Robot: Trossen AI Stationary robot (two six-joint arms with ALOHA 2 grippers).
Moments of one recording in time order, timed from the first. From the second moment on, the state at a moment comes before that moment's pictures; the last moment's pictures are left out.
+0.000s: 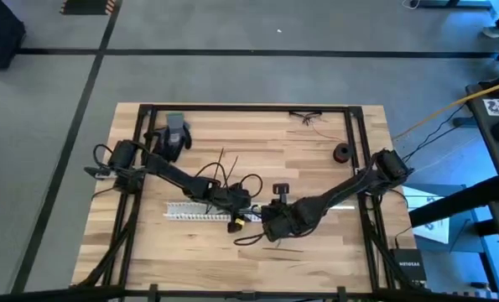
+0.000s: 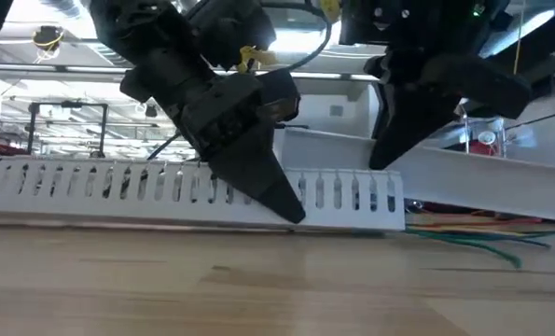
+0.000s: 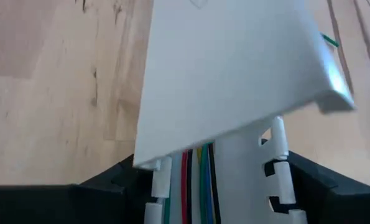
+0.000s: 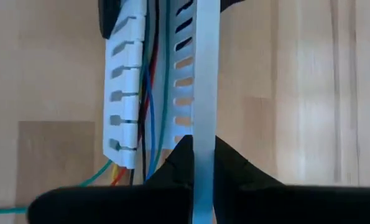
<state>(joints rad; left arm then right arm) -0.16 1.91 0.95 0.20 -0.03 -0.28 0.48 1.88 1.27 -0.73 0.47 0.31</state>
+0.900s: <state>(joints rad) -0.16 1.90 0.96 0.20 -0.07 -0.26 0.48 1.89 1.27 -0.65 0.26 0.30</state>
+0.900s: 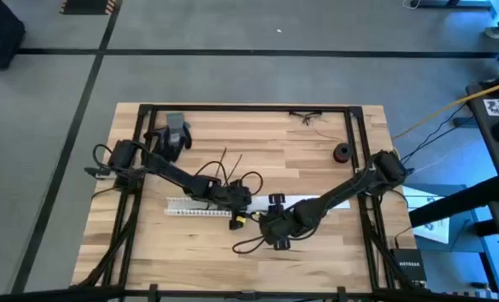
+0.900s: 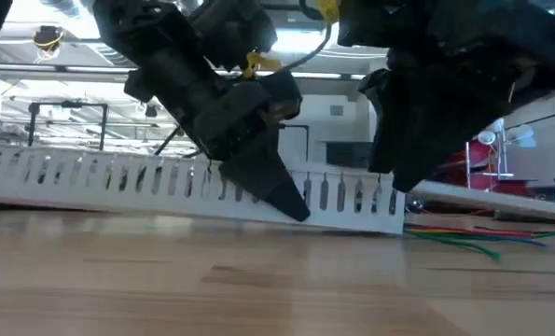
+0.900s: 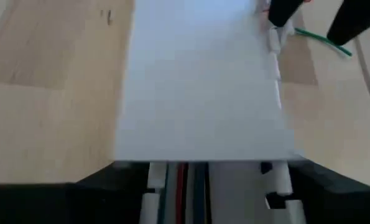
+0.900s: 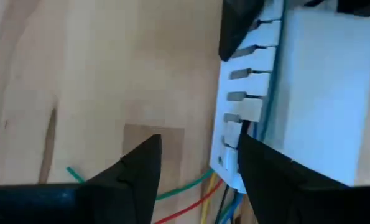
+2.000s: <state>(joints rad) -0.18 1.90 0.96 0.15 -0.05 -0.20 0.22 1.59 1.02 -0.61 0.15 0.21</state>
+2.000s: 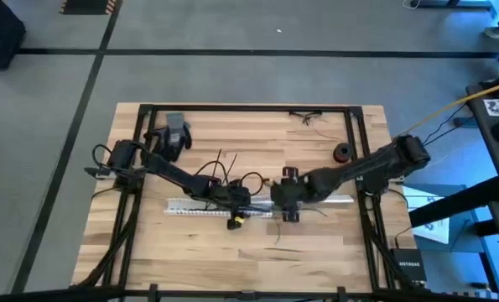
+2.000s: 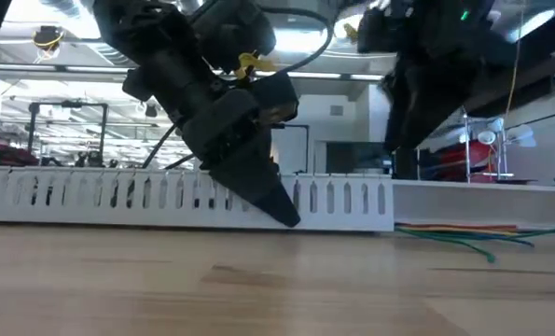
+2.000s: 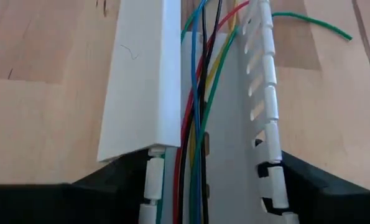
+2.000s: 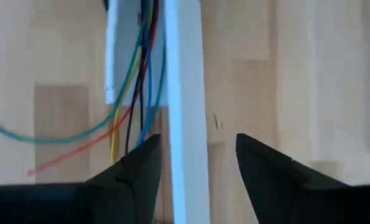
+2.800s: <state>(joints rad) -0.18 1.90 0.96 0.15 -0.05 -0.20 -0.02 1.68 0.83 -0.26 -0.33 0.13</state>
